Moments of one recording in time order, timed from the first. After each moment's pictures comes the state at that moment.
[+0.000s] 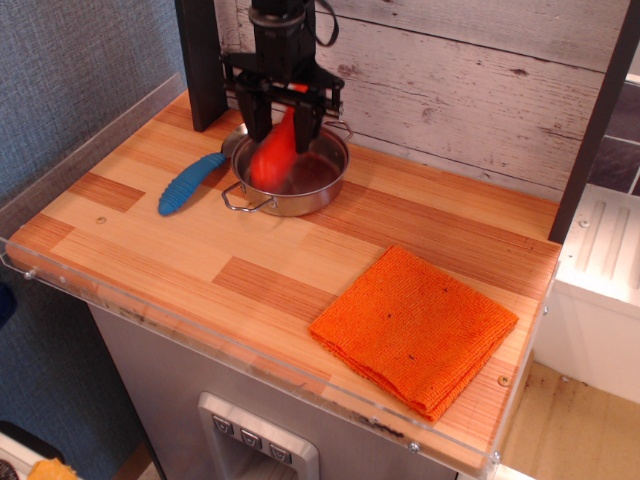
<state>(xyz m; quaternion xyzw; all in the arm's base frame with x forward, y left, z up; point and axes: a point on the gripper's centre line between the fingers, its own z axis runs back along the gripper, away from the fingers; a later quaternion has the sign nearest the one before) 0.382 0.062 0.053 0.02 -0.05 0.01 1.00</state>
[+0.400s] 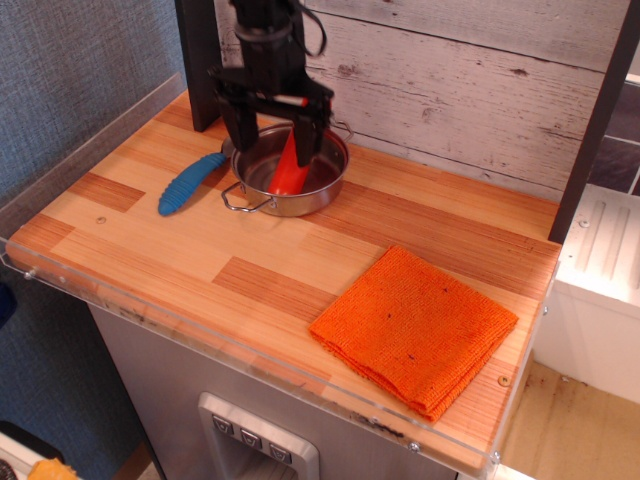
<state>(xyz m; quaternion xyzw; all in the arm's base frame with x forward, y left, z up) 0.365 0.064 0.061 0.01 -0.06 0.01 1.00</state>
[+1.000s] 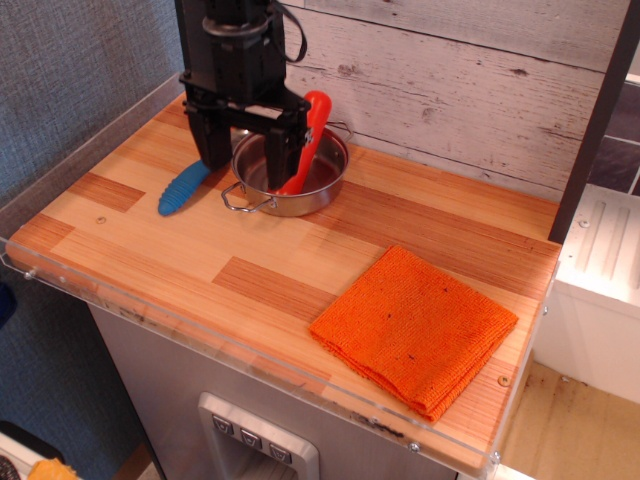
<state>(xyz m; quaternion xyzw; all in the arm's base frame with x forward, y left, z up) 0.313 0.055 0.070 0.00 0.01 -0.03 1.00</state>
